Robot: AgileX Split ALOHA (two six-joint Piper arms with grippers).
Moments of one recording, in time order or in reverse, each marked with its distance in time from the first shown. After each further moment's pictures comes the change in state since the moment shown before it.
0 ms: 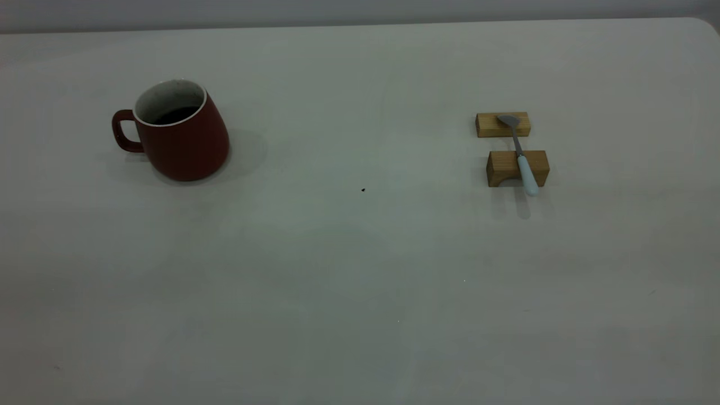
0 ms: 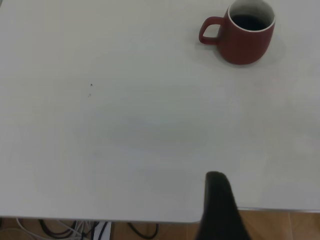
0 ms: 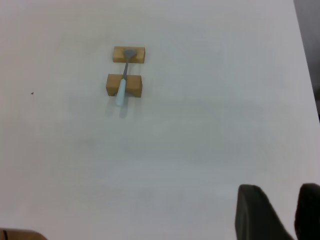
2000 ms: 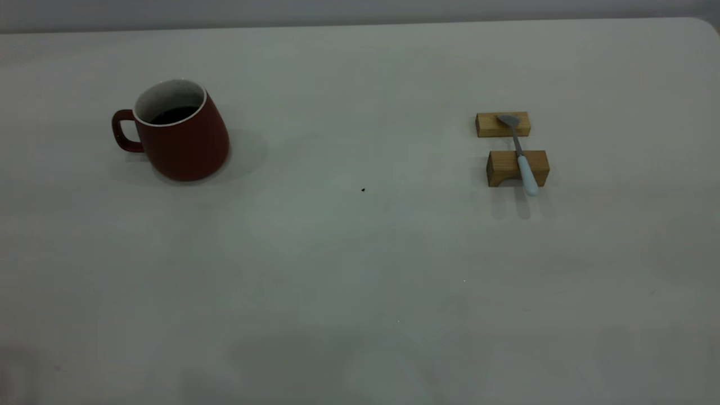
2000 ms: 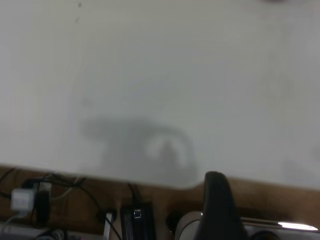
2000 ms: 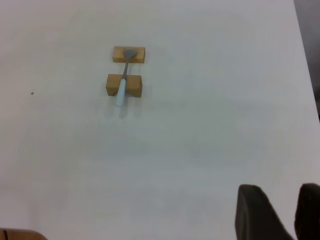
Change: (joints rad) left arm 0.000 0.837 -0.136 0.013 -0.273 -0.121; right arm 0.000 0.000 0.000 0.000 0.000 0.000
